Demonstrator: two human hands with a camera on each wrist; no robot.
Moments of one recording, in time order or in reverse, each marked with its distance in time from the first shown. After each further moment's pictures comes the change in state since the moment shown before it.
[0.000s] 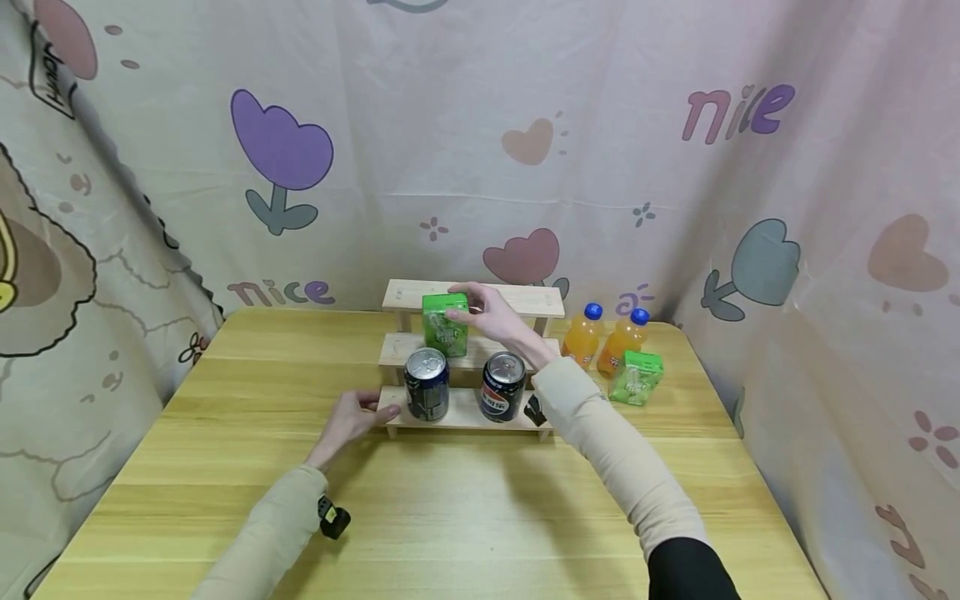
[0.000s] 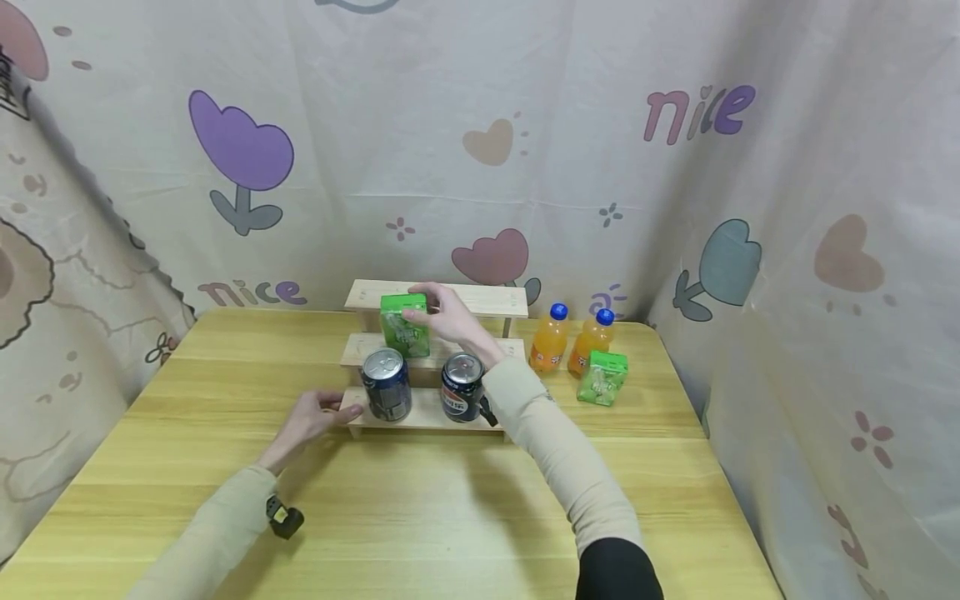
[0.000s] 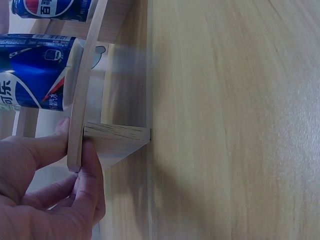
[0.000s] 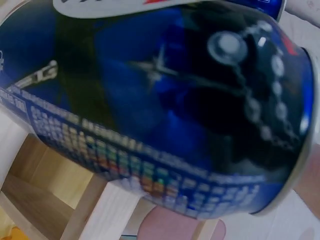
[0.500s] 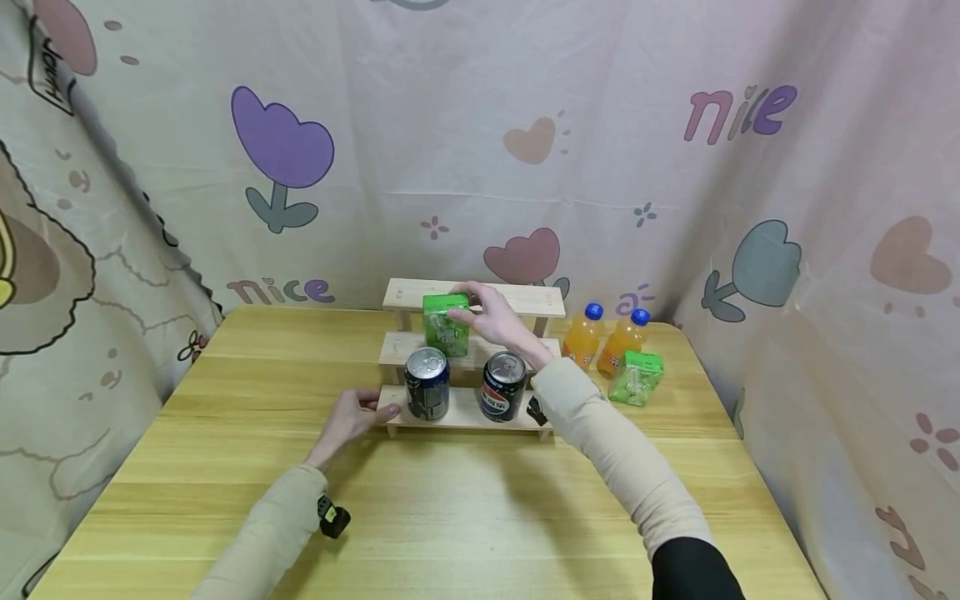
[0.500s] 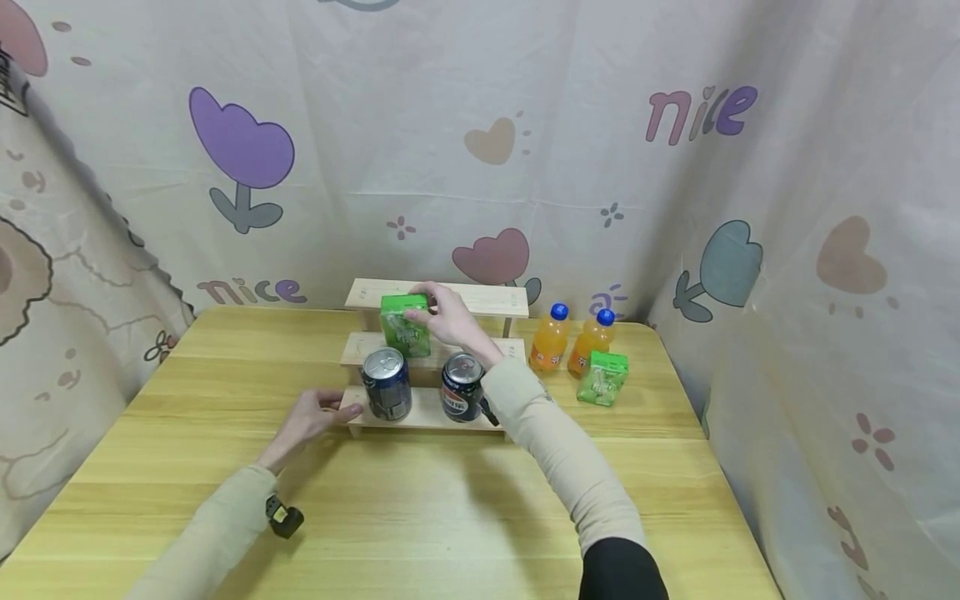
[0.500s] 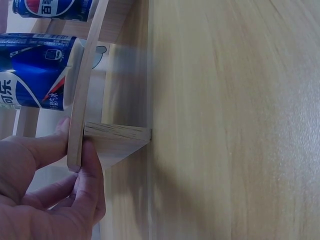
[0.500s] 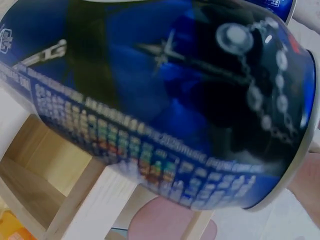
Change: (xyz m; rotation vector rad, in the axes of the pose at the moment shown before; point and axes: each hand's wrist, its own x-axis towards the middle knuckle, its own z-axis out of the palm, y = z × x) left_hand 0.001 -0.001 0.000 -0.003 -0.005 -0.005; right_hand -0.002 -0.003 0.002 -0.308 0.088 -0.098
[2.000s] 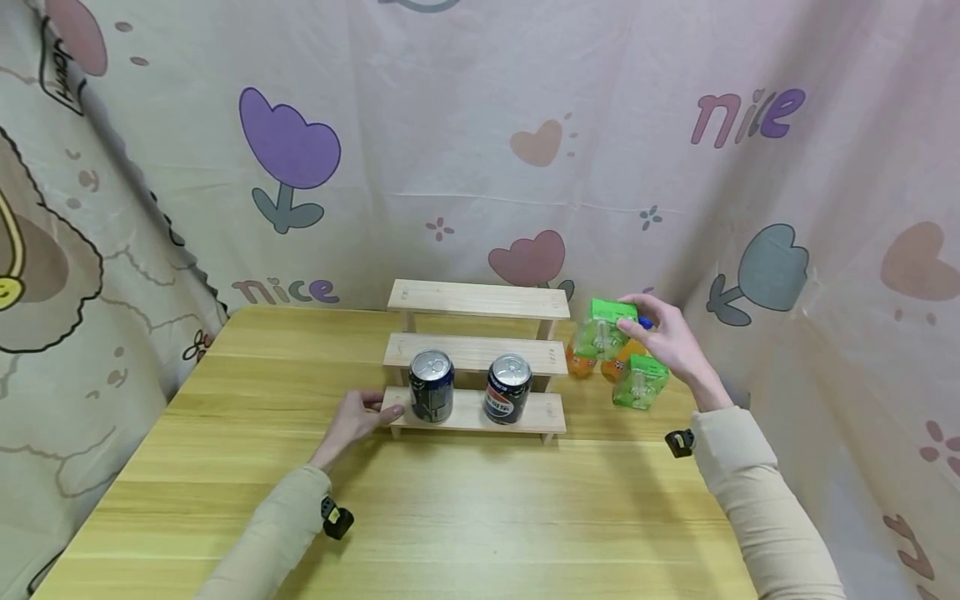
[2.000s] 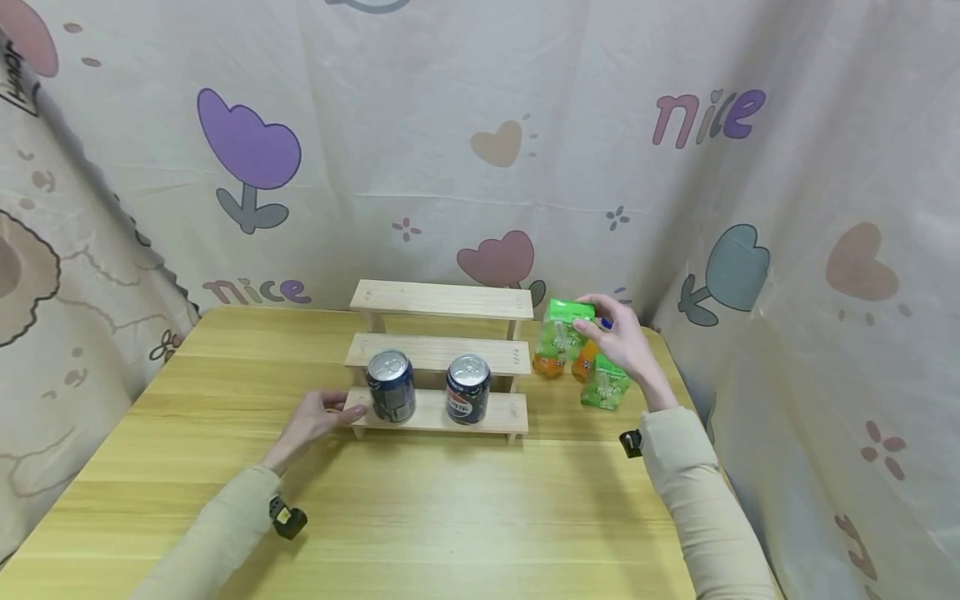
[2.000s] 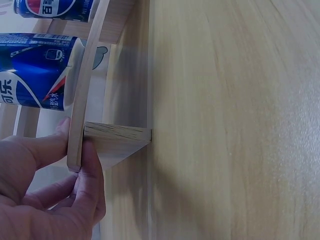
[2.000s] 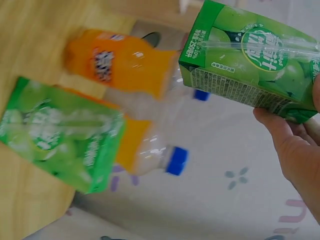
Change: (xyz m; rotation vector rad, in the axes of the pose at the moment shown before) left_hand 0.001 -0.001 0.001 0.005 0.013 -0.020; right_hand -0.124 0.084 -0.151 -0.115 0.241 0.142
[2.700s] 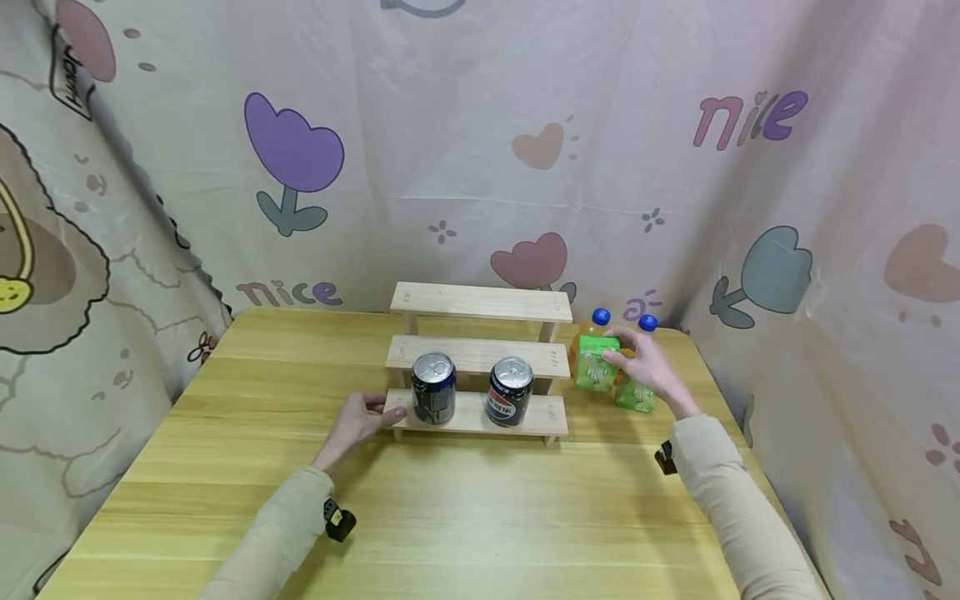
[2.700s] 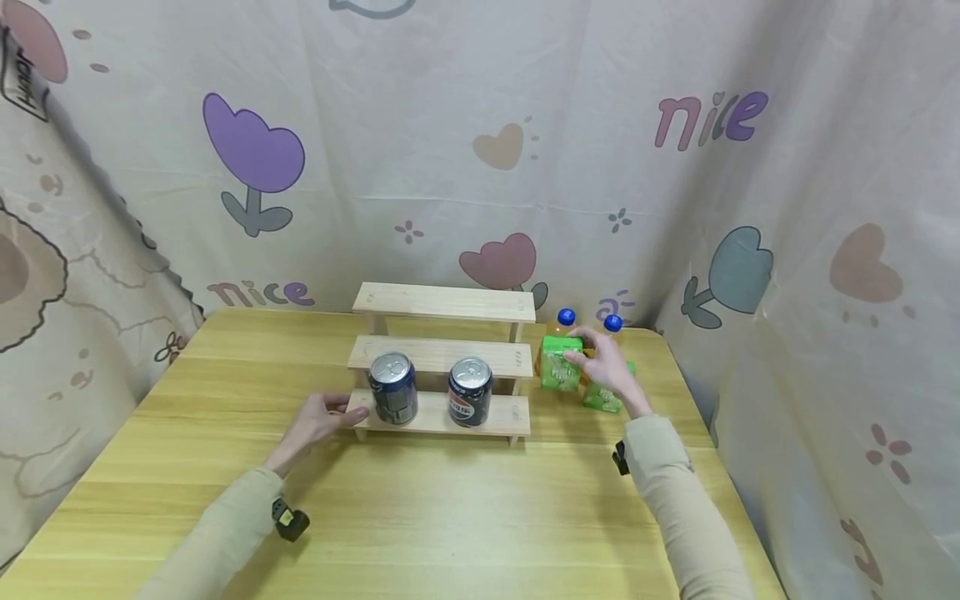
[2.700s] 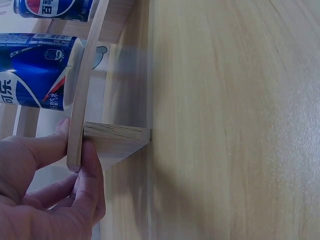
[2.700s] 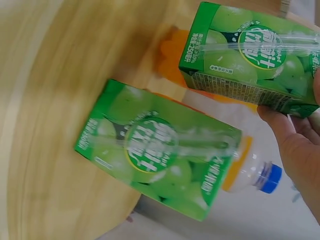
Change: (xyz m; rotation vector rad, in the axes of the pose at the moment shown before) left_hand -0.002 0.000 0.002 -0.003 0.017 0.030; right_hand 0.006 0.055 0.038 -0.031 -0.116 0.045
